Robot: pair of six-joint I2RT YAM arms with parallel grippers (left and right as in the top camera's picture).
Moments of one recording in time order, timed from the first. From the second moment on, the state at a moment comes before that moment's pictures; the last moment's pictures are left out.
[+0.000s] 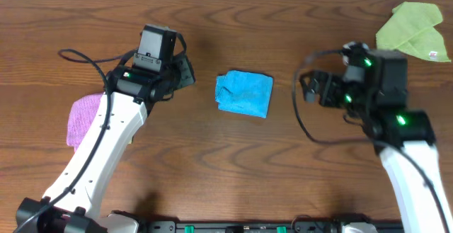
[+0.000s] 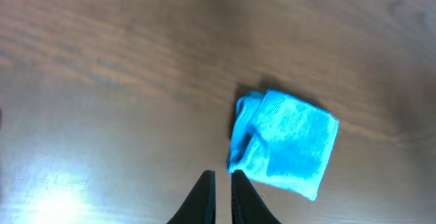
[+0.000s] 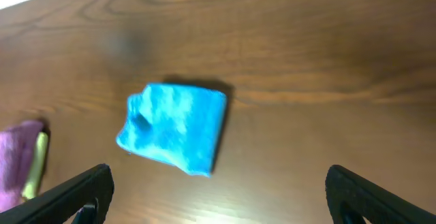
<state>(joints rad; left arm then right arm) -0.31 1.48 1.28 -0.76 0.08 -0.62 0.04 1.14 1.05 -0.71 -0.28 0.25</state>
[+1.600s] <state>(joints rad) -0.37 1.17 0.43 0.24 0.27 -1.26 -0.07 0.37 0.47 -0.76 -0.11 0.26</state>
